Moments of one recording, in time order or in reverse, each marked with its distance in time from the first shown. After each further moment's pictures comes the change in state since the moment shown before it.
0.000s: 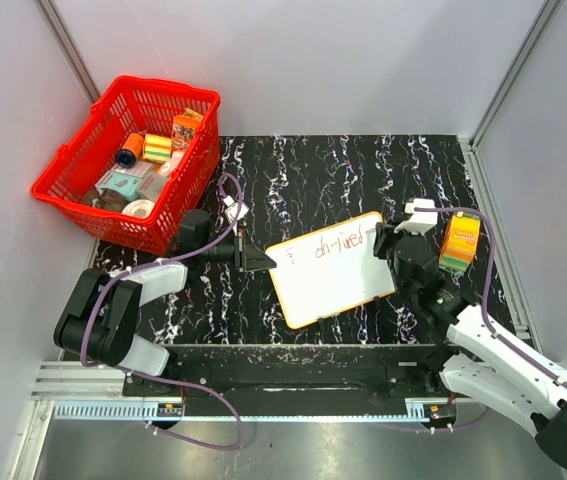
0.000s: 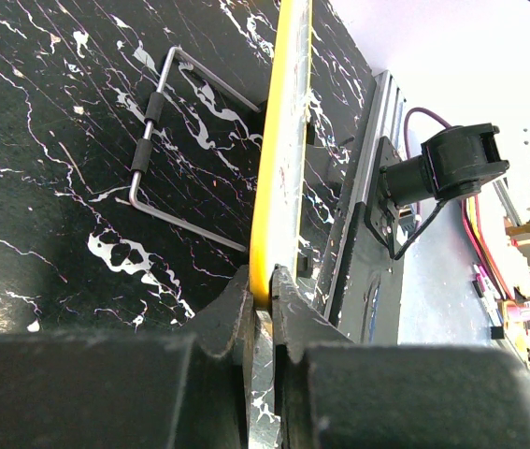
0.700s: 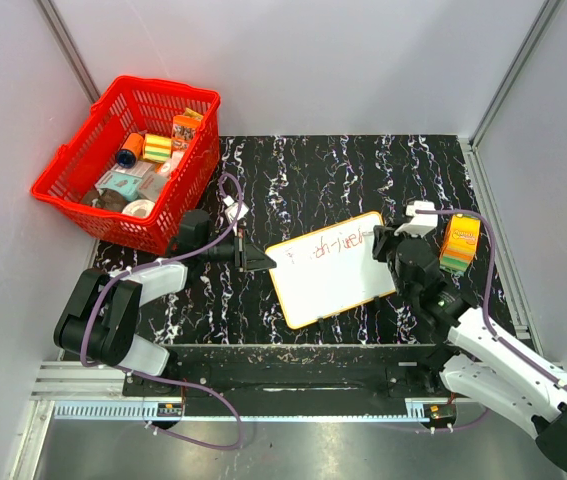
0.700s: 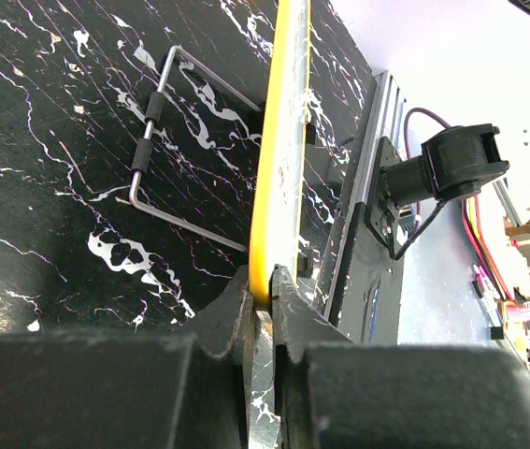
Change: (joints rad) left arm 0.000 0.000 0.000 -0.001 0.000 -0.001; right arm -0.005 -0.009 -0.015 -0.005 -0.045 0.027
